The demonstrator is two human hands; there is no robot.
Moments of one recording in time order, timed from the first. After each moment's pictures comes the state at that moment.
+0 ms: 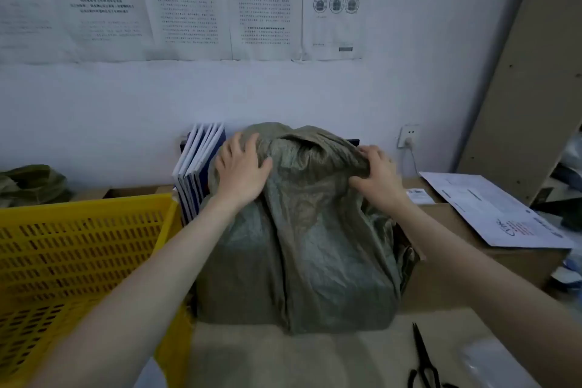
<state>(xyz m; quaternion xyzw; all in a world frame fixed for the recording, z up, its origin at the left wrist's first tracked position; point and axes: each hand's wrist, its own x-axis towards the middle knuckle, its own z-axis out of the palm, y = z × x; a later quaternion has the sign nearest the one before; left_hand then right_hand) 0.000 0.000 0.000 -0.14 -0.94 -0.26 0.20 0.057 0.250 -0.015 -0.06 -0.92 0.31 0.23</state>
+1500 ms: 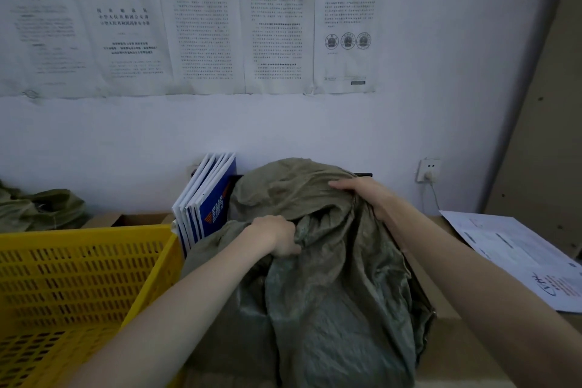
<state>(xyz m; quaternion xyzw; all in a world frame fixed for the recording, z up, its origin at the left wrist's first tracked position) 0.003 0.057 -0.002 -0.21 -0.97 0.06 -0.12 -0.014 0.260 0.020 -0.08 -0.73 0.67 -0.05</state>
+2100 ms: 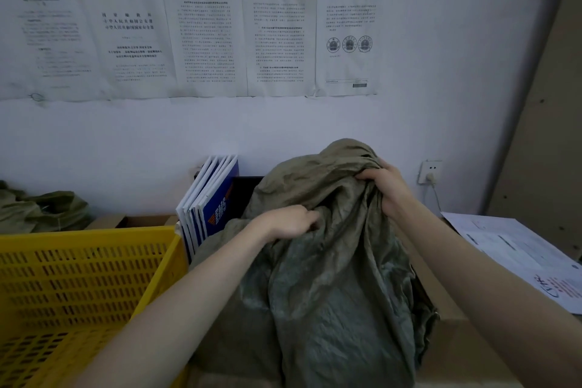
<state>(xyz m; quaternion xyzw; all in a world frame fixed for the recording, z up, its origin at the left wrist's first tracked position) 0.009 0.064 0.022 -0.26 -0.93 -0.23 -0.15 -0.002 0.267 0.033 -0.03 -0.62 0.77 0.14</state>
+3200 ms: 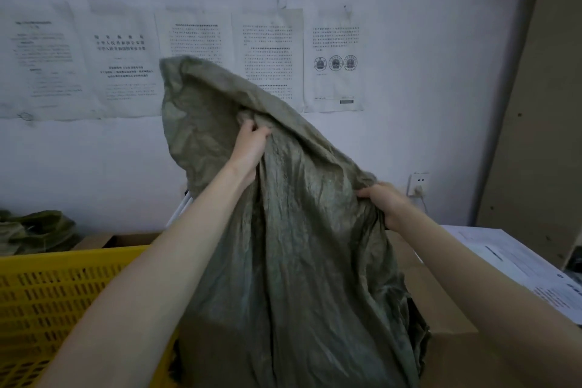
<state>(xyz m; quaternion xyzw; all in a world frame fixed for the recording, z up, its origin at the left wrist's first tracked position) -0.047 0.056 0.117 -0.11 -0.66 -0.73 0.11 0.009 0.287 0.044 -0.14 -0.70 0.69 0.07</state>
